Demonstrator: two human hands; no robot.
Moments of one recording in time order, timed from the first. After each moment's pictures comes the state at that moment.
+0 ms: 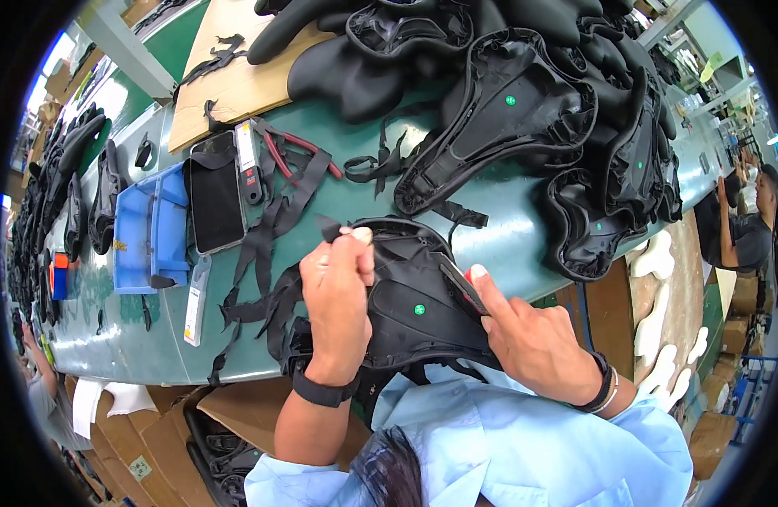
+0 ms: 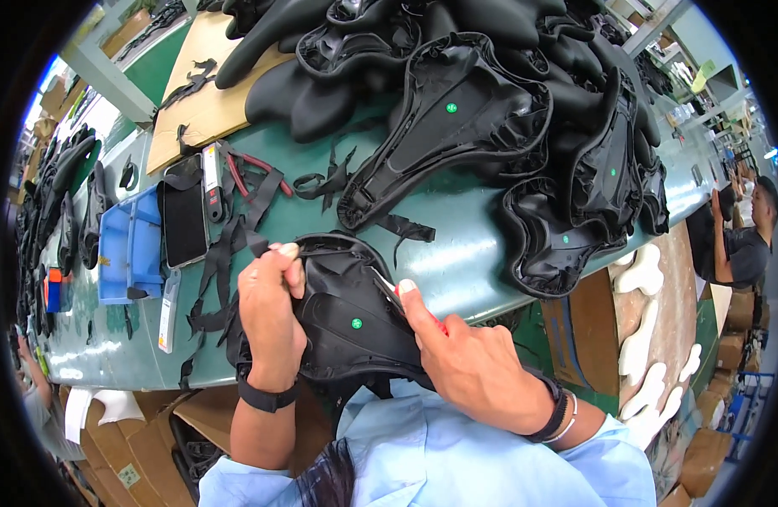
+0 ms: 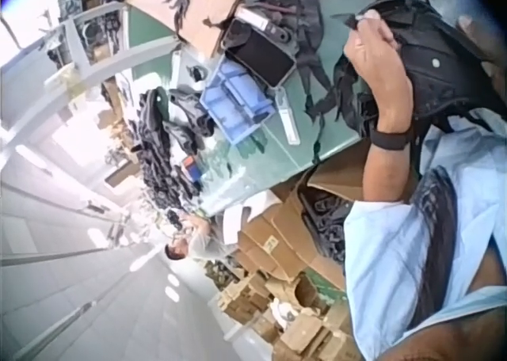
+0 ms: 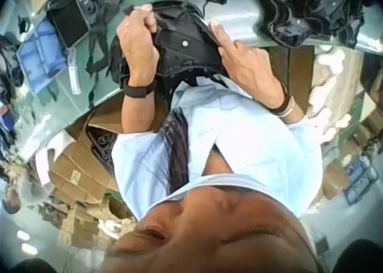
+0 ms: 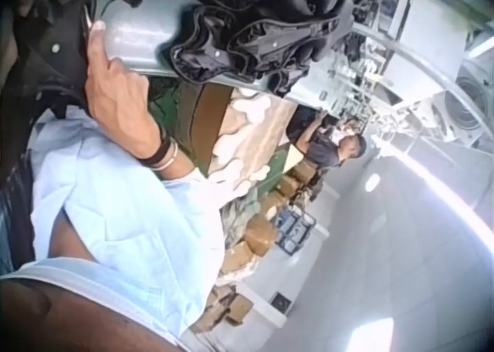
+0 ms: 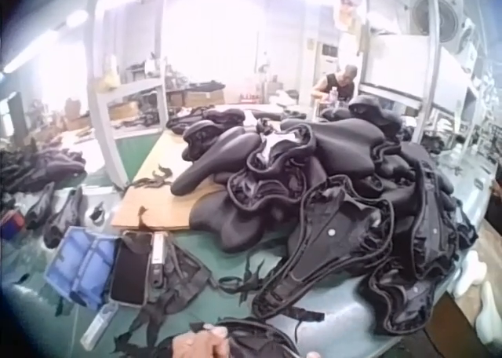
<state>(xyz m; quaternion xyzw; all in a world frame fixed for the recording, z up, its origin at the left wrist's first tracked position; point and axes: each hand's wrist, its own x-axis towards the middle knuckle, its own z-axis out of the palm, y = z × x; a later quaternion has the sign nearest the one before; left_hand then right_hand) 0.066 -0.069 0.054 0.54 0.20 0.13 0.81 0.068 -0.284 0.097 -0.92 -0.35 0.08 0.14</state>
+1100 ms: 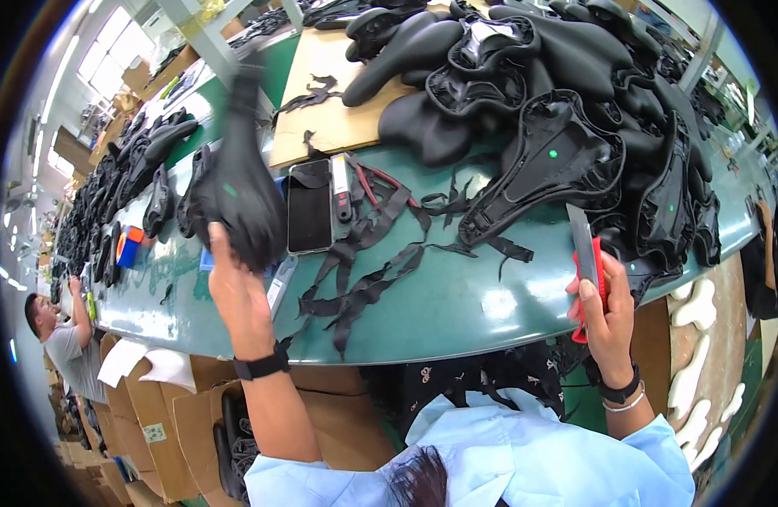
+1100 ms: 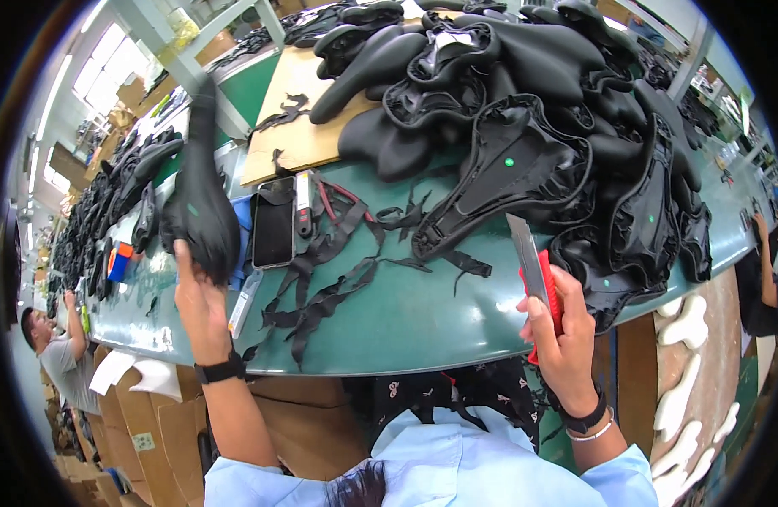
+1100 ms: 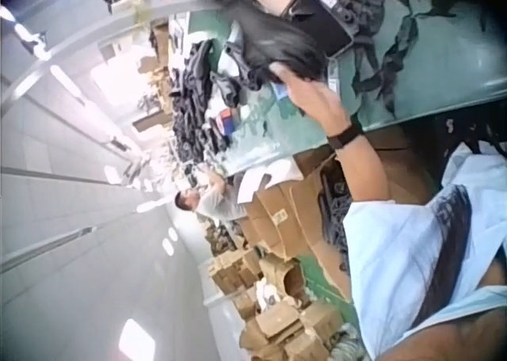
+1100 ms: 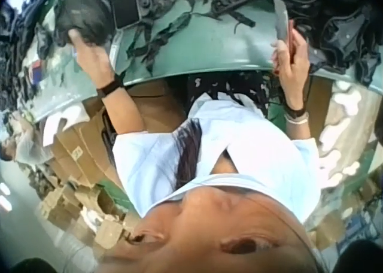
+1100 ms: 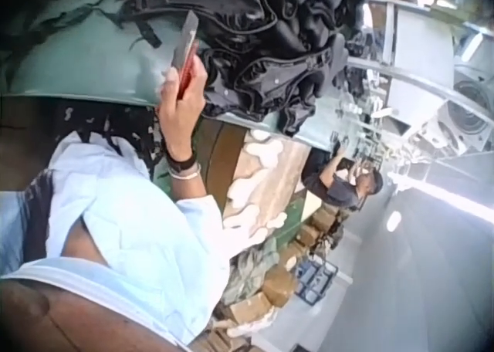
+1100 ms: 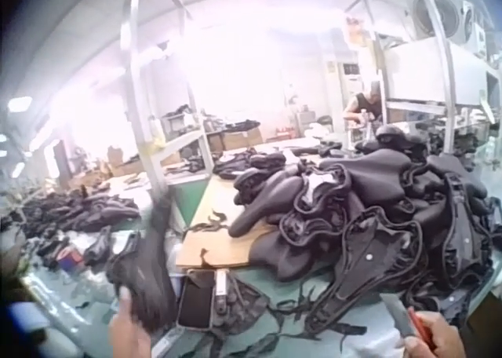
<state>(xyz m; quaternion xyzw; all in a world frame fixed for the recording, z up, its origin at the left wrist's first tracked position) 0.015 0.090 0.097 0.47 0.28 0.38 0.74 0.091 -0.315 0.085 -0.80 -0.16 -0.02 0.58</state>
